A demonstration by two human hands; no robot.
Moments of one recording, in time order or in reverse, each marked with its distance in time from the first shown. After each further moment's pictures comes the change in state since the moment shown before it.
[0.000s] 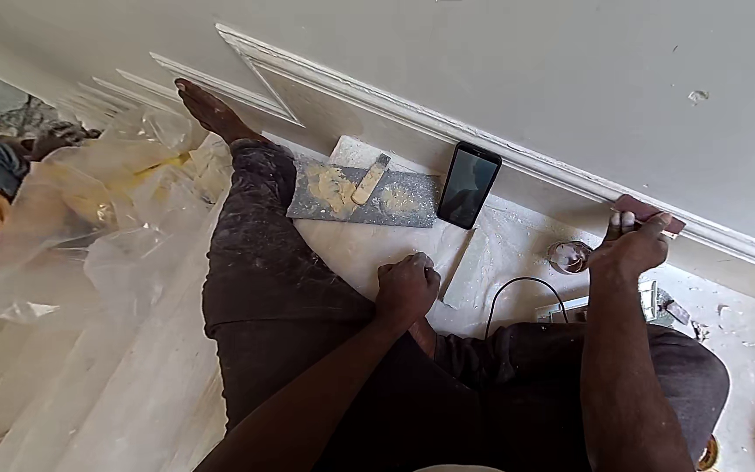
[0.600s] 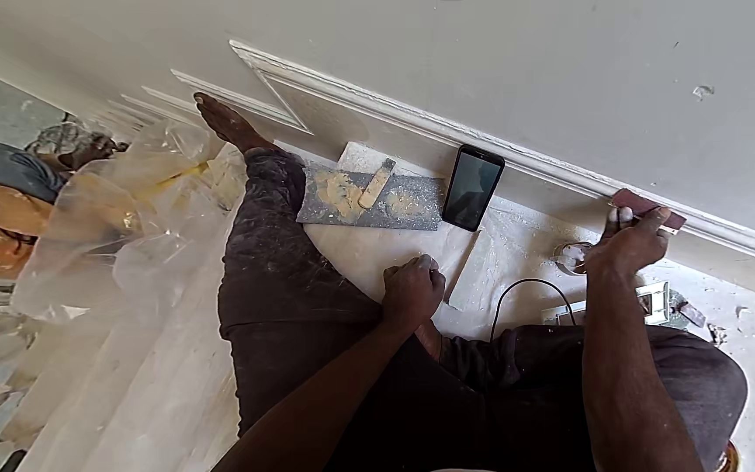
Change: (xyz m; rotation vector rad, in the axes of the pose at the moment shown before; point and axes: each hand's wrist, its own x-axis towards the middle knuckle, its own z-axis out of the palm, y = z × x) left_hand -0.001 -0.001 0.007 0.031 0.058 0.012; right_hand -0.010 0.004 0.009 0.002 -0.039 -0.006
